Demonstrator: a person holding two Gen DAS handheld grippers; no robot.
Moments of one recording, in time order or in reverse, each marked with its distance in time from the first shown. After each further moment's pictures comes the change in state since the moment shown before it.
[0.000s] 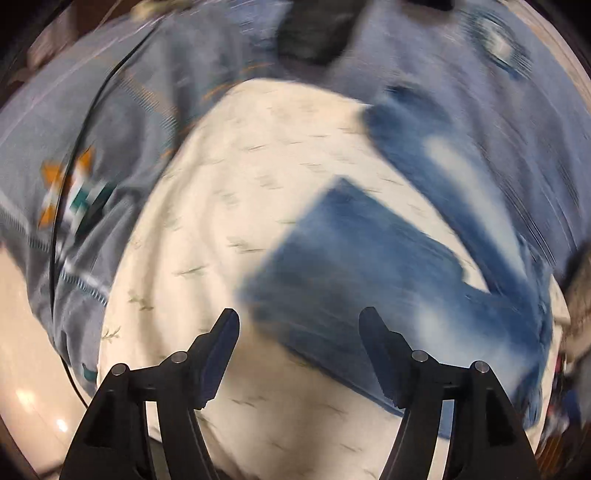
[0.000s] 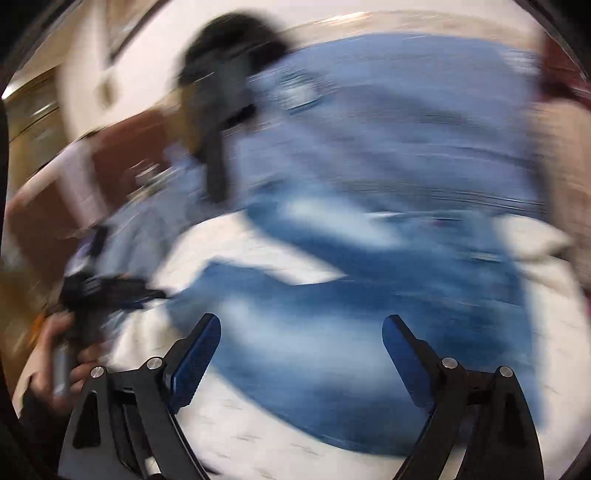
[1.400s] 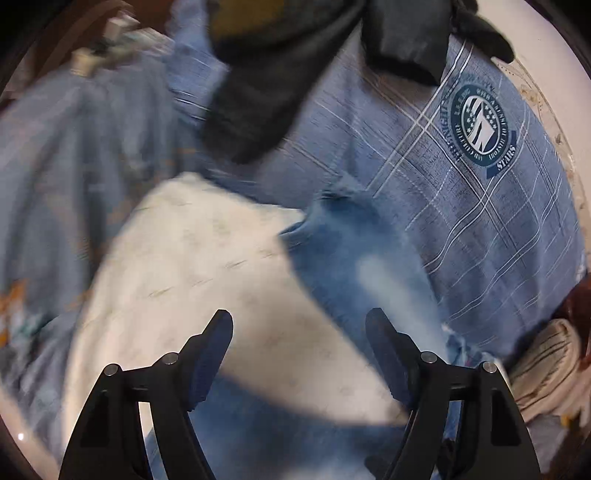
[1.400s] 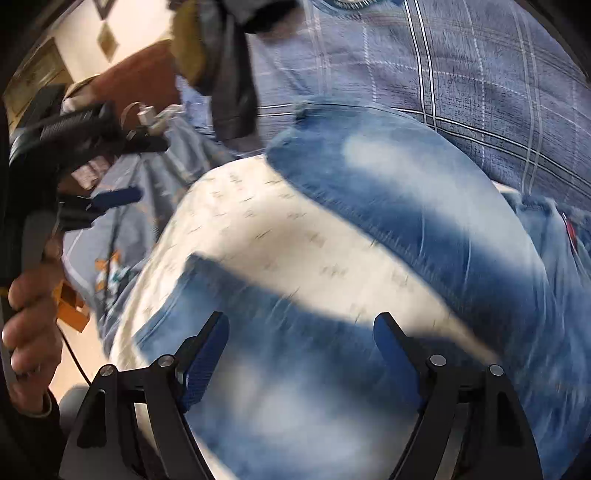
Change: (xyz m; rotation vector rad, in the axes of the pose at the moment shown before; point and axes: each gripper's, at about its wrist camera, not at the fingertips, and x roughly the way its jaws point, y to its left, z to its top) left arm 0.088 -0.127 0.149 0.014 -0.127 -0.212; right arm 0.174 -0.019 0.077 0.074 0.252 0.033
